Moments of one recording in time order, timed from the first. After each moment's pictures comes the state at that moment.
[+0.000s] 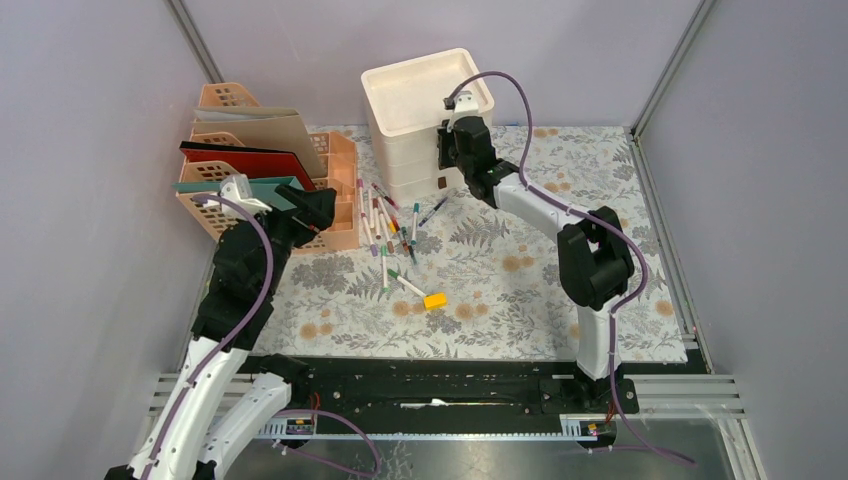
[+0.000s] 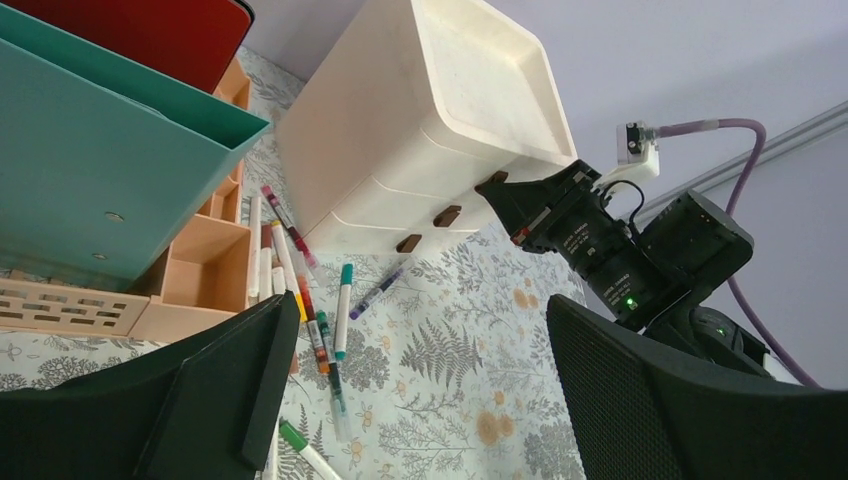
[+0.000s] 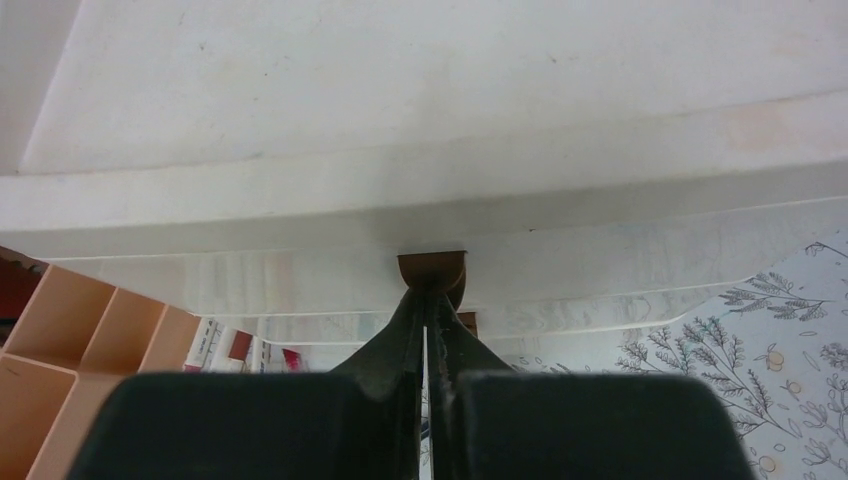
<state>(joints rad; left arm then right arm) -0.33 0.64 0.86 -0.29 -0.21 -0.73 0.56 2.01 1.62 0.09 0.18 0.20</state>
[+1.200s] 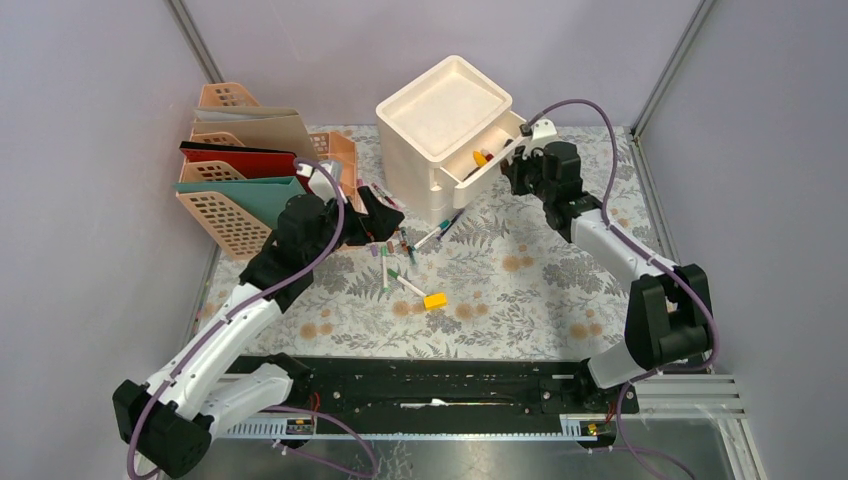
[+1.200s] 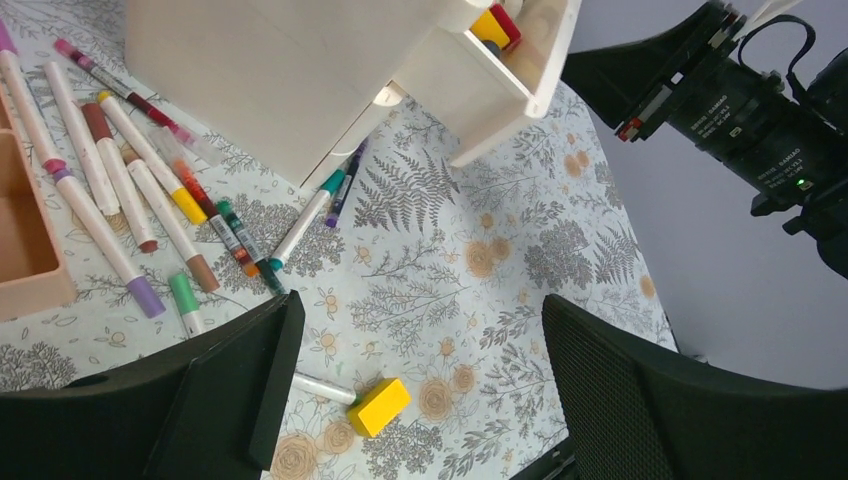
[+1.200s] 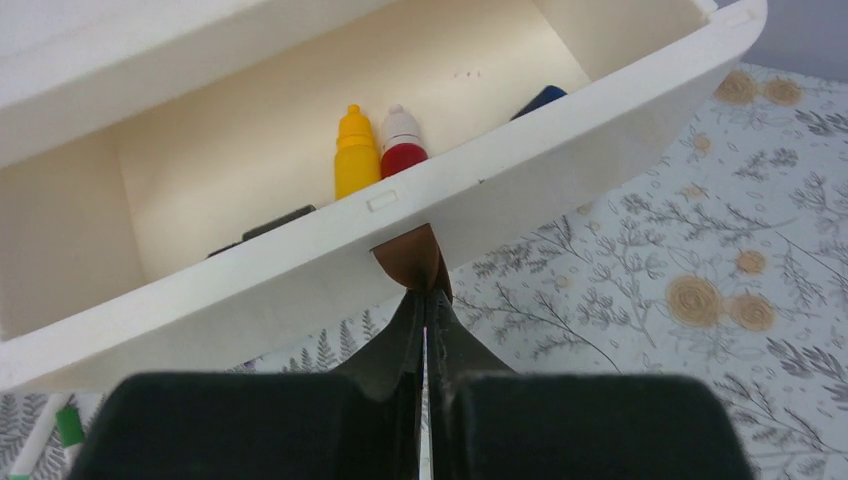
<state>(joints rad) -0.49 0.94 0.87 -0.21 0.09 -0.61 0.29 1.54 1.08 0.12 -0.11 0.07</state>
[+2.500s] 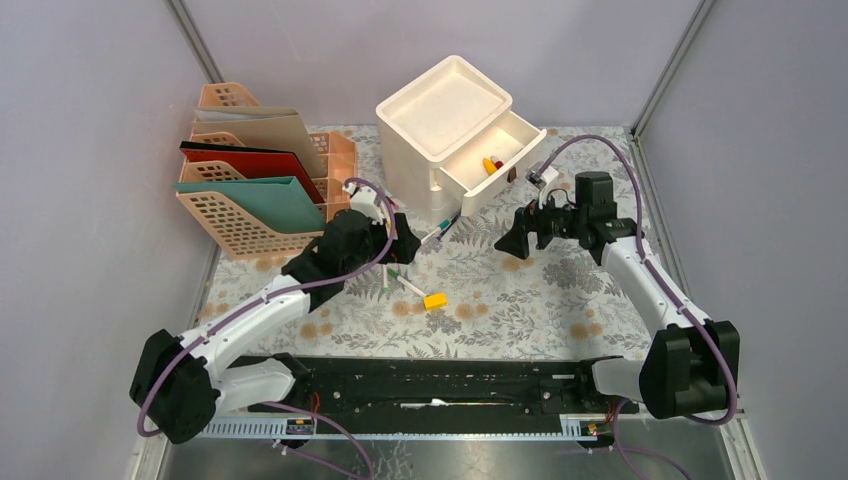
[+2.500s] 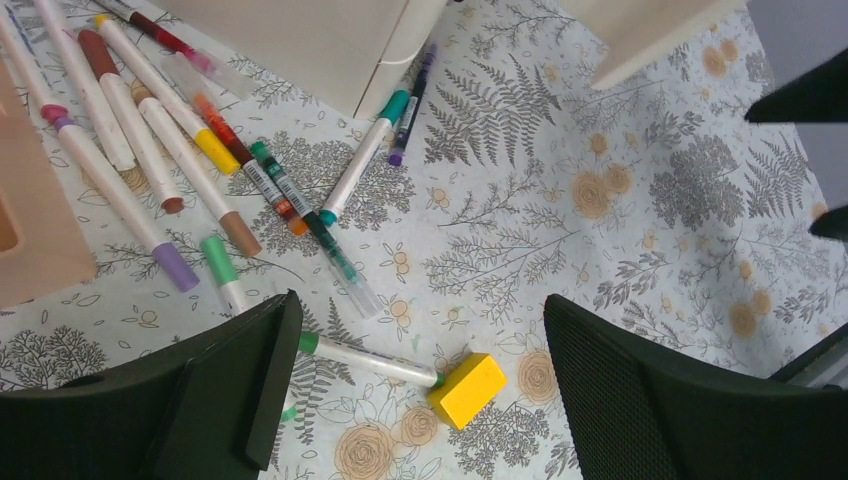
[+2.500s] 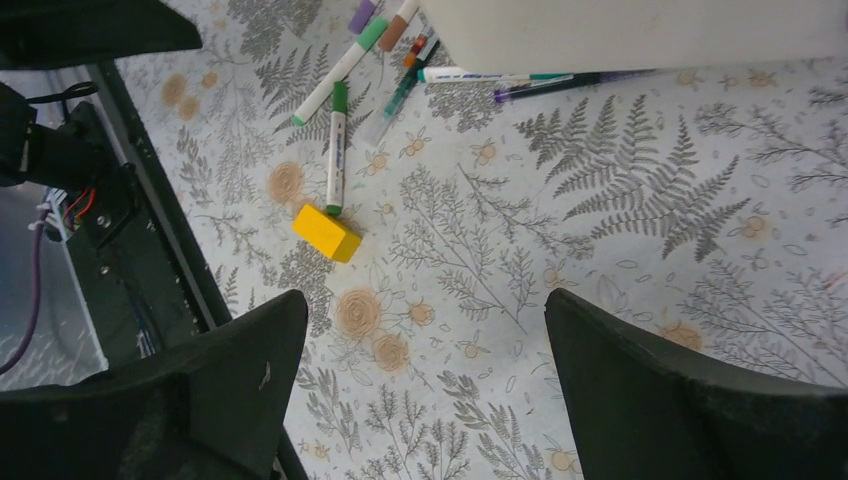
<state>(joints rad) -0.66 1.12 0.74 -0.07 -0.06 -0.46 0.14 1.27 0.92 -0.37 -0.84 -0.18</state>
